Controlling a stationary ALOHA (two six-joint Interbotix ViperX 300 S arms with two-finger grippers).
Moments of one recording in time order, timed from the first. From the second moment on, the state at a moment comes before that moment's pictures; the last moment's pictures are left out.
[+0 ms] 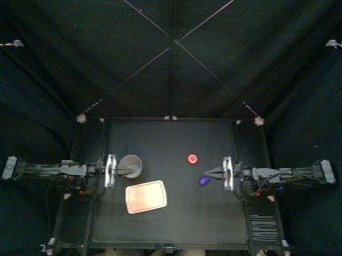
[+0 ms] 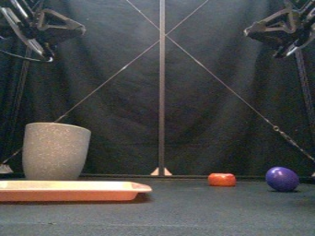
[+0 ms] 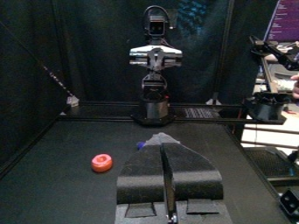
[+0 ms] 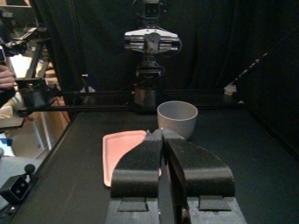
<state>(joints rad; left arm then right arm) 0.00 -0.96 1.19 0.00 -0.30 0.00 0.00 -0.96 1.17 0.00 -0.30 0.00</state>
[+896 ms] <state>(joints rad) 0.10 -0.96 1.20 0.00 -0.31 0.00 -0.45 -0.51 1.13 0.11 -0.29 0.01</state>
